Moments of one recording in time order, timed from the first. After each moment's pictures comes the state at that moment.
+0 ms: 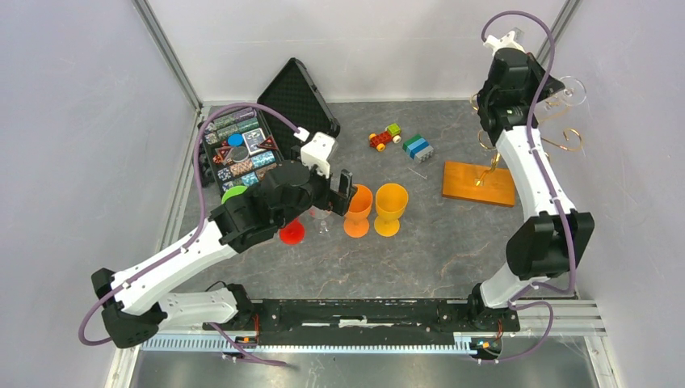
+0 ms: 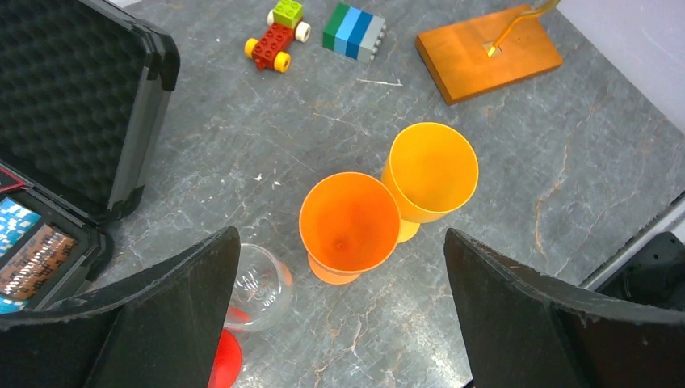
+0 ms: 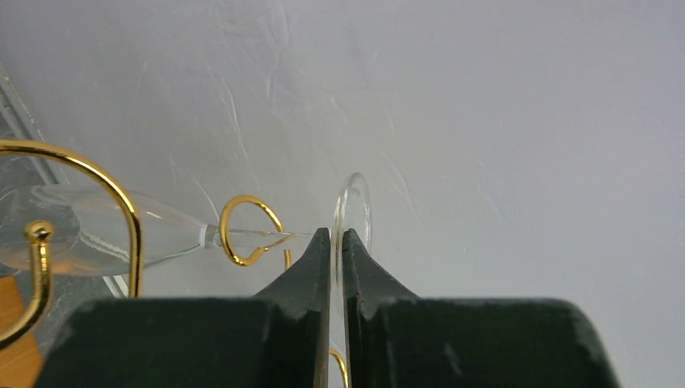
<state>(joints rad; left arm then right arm) -0.98 1.09 1.18 -0.46 -0.33 -0.23 0.07 1.64 1.63 -0.12 1.07 -0.97</state>
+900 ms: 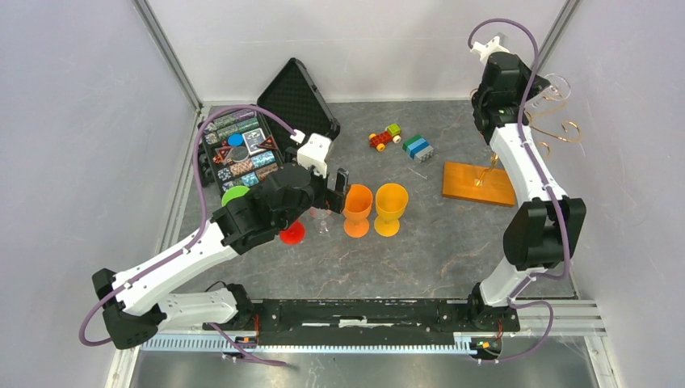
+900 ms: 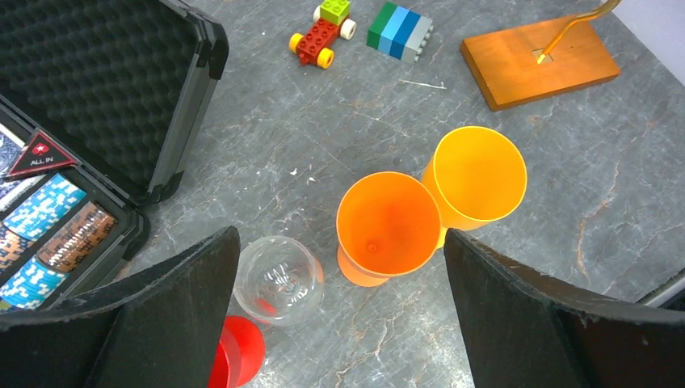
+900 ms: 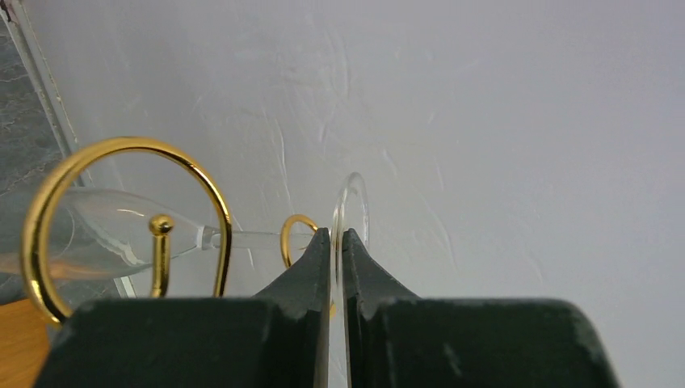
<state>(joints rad) -0.98 1.07 1.14 -0.45 -0.44 -0.23 0.06 1.67 1.58 -0.02 0.96 -1.03</state>
